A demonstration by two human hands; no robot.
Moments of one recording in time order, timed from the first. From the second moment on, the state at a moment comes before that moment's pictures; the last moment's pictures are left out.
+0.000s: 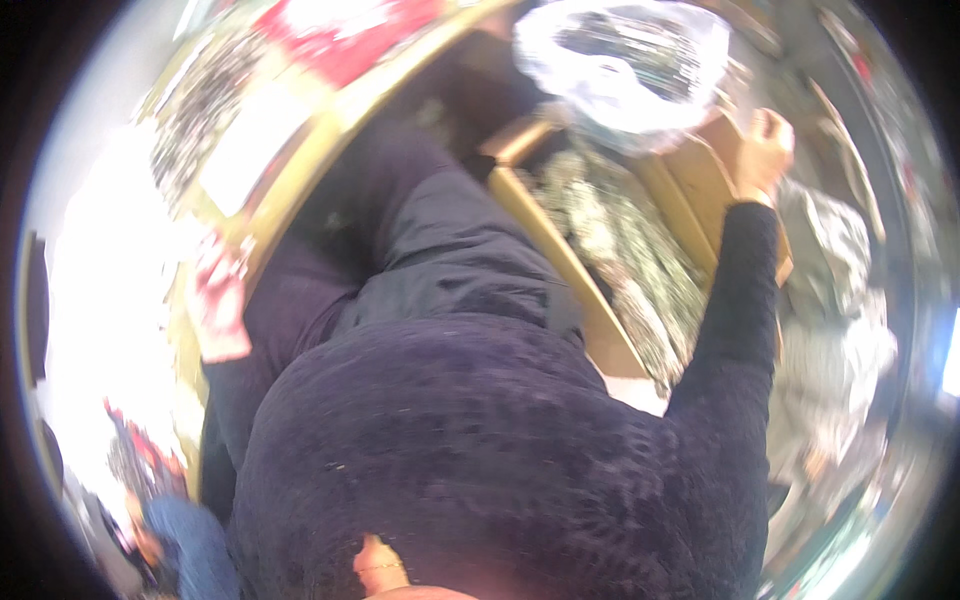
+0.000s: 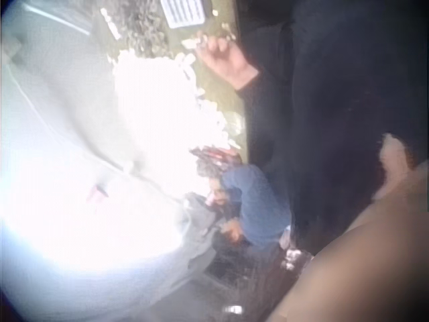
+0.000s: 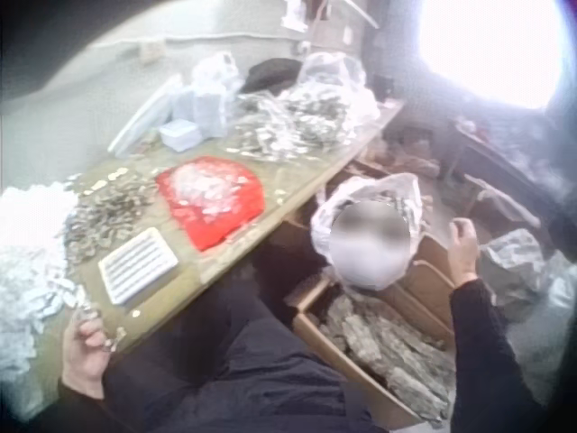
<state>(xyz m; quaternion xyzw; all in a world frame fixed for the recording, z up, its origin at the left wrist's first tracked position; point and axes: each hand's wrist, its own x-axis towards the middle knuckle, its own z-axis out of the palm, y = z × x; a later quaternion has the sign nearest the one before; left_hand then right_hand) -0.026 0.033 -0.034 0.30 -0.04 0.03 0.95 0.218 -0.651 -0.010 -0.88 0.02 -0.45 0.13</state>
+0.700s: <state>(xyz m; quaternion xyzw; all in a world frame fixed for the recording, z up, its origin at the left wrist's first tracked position) -0.027 -0.005 -0.013 0.27 0.04 0.12 0.95 0.204 -0.190 0.004 -0.75 -0.54 -0.14 0.37</state>
